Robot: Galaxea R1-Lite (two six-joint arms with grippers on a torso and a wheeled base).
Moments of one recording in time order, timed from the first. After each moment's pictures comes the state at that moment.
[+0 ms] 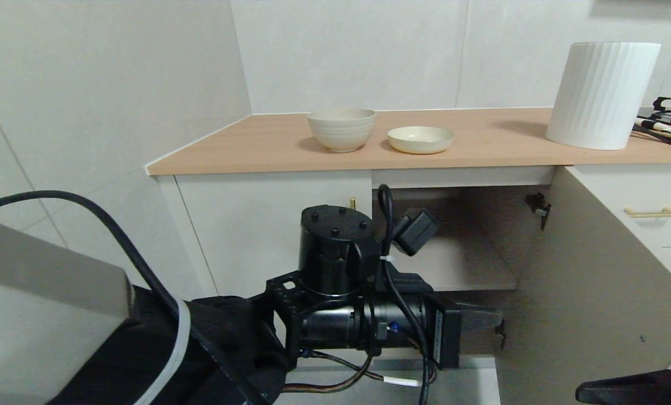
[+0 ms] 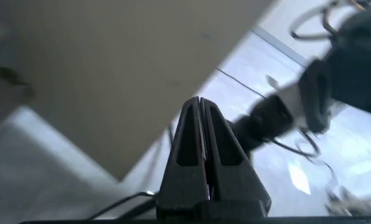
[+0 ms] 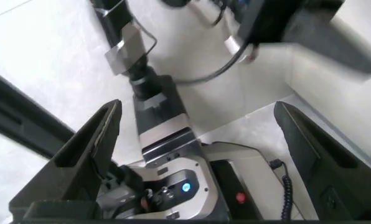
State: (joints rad) left arm -0.88 1.95 -0.97 -0.79 -0.56 -0.47; right arm 0.64 0.91 -0.36 -0.38 0.68 0.22
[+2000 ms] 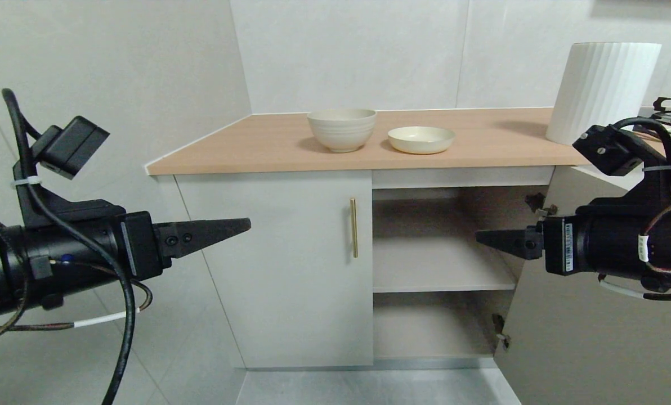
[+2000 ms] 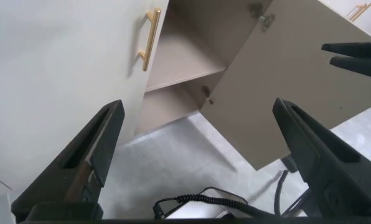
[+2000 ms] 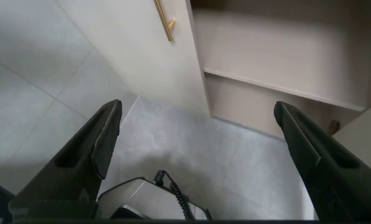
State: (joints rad) left arm -0.29 1.27 -0.81 -0.20 -0.38 -0.28; right arm 0.57 1.38 -0.95 -0.03 -0.06 0.24
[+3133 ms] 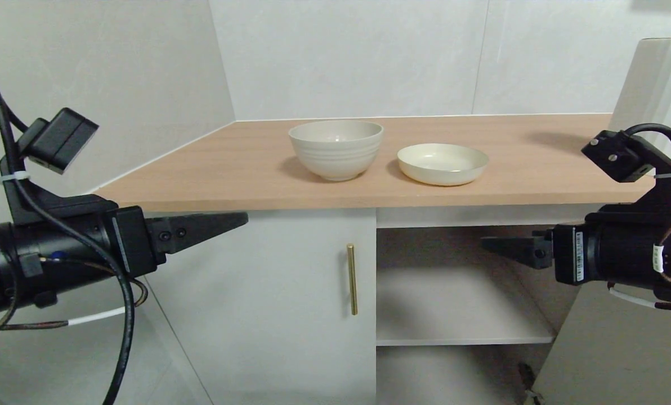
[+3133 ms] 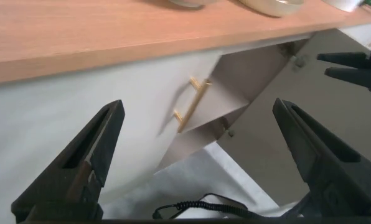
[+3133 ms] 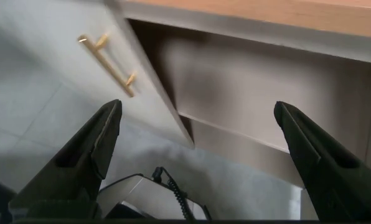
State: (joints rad) left arm -0.29 1.26 -0.80 -0.22 -0.38 -0.29; right arm 0.57 1.35 -0.92 -0.03 -0.05 0.23
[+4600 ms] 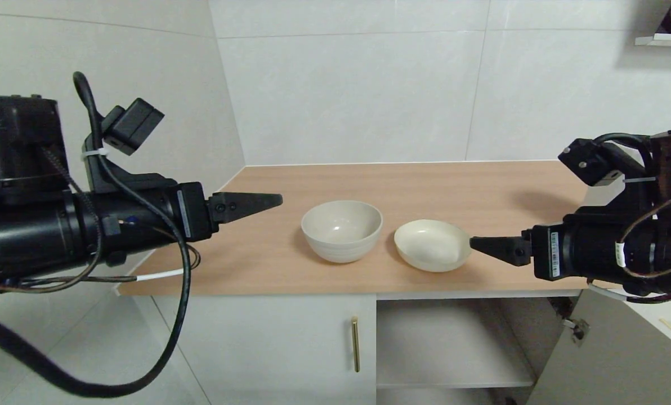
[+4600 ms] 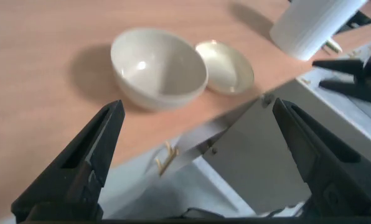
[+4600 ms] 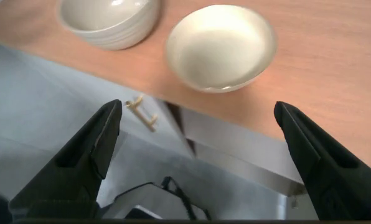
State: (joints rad) left arm -0.32 1.44 -0.93 -0.24 -0.38 -0.30; right arm 0.55 1.42 -0.91 -0.09 -0.06 0.20
